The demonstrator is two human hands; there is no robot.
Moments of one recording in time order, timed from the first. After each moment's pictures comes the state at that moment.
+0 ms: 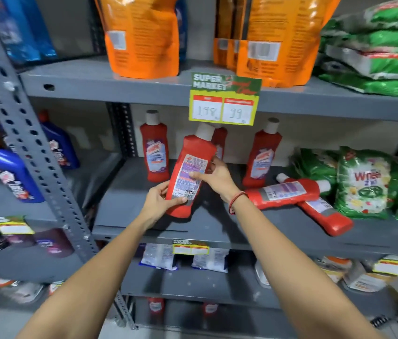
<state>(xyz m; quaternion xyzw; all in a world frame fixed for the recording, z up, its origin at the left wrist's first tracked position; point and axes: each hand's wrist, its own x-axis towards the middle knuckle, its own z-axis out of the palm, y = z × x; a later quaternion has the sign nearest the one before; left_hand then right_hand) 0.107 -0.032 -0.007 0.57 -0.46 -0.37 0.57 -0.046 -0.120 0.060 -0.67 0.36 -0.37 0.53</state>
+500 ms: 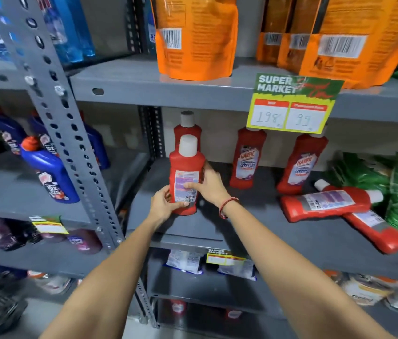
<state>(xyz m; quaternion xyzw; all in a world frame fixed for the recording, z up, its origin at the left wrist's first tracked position) 0.194 -0.032 -0.032 0.64 -0.41 -0.32 0.57 0.058 -0.104 0.044 -0.77 0.34 -0.32 0.43</state>
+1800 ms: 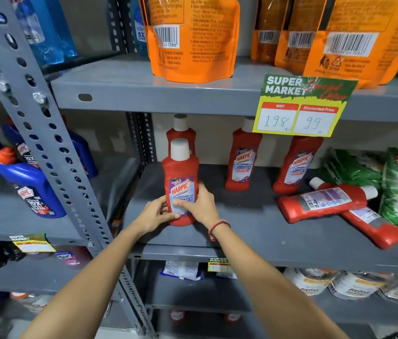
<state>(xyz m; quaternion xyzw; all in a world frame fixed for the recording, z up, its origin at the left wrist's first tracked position) 0.228 -0.033 -0.032 0.63 -0.56 -0.36 0.40 0.074 -0.091 -0.001 -0.71 0.41 -0.34 0.47</state>
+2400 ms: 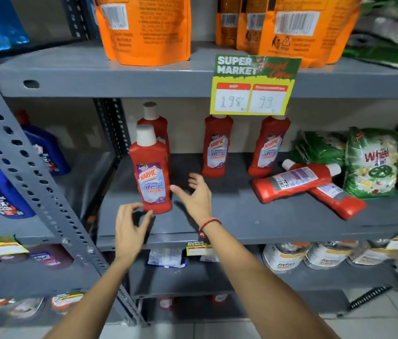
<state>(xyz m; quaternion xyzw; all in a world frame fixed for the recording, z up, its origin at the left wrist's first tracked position) 0.168 0.020 -0.060 0.71 -0.48 -0.04 0.51 0.035 -0.089 -0.021 -0.62 0.46 -0.44 0.46</state>
